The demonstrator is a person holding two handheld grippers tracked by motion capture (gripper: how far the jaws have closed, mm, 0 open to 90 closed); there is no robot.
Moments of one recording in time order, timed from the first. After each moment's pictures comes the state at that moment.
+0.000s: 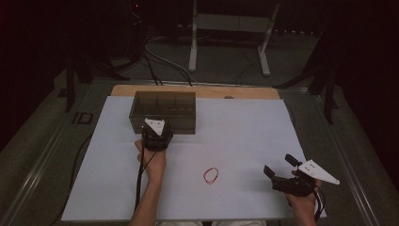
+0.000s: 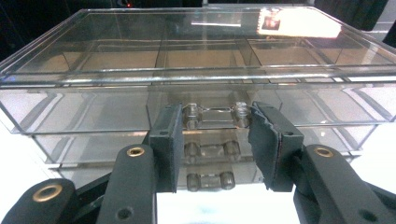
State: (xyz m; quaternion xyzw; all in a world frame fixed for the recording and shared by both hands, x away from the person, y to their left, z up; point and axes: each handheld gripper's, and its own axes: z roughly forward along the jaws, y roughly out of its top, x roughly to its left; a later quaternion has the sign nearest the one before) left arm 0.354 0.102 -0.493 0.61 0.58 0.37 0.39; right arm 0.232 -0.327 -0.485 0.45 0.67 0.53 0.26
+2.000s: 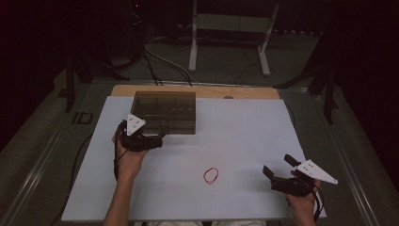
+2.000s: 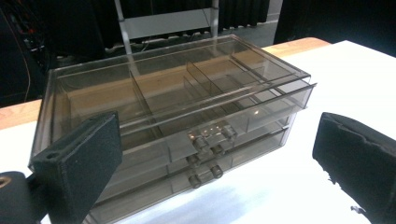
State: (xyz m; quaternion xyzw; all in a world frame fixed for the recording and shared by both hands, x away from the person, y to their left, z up) left arm 0.340 0.170 -0.447 0.71 0.44 0.29 0.47; right arm 0.233 -0.325 -0.487 0.45 0.67 0.52 0.26
